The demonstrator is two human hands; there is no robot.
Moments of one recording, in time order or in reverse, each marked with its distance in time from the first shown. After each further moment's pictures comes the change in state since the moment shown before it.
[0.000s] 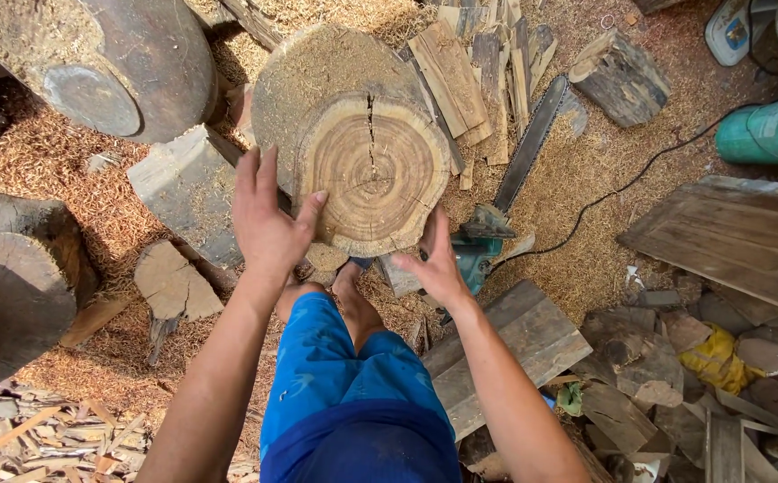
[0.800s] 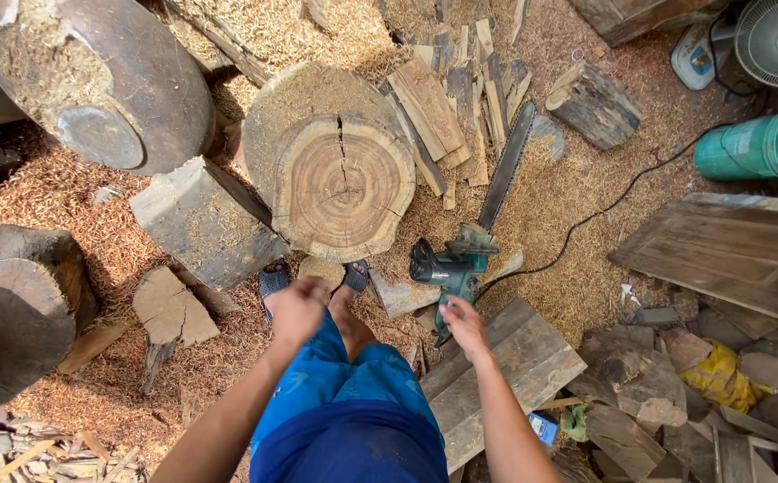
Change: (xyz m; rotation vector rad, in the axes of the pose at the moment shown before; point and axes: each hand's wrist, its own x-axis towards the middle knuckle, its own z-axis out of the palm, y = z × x) left_hand -0.098 -0.075 0.078 0.043 -0.367 -0.187; right_hand -0.083 0.151 -0.065 -0.023 0.118 0.686
